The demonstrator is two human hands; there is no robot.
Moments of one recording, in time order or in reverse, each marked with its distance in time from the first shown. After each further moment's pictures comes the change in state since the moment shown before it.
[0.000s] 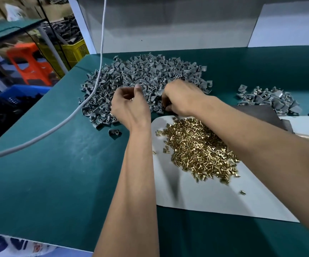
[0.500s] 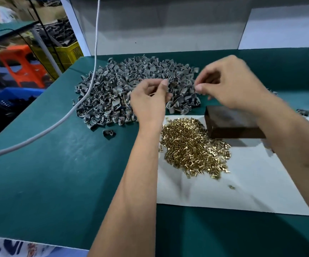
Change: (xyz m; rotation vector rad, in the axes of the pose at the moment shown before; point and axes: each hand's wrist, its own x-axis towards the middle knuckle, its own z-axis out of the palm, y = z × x) left_hand -0.042 0.021 0.011 -0.206 -0.460 0.029; right_hand -0.084 0.064 -0.054 0.566 0.305 0.101
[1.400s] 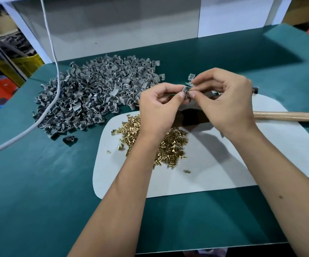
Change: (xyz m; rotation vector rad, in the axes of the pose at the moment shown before) left_hand -0.072 -0.014 0.071 -0.044 -0.481 0.116; right_hand -0.095 0.053 -0.006 0.245 0.557 0.019
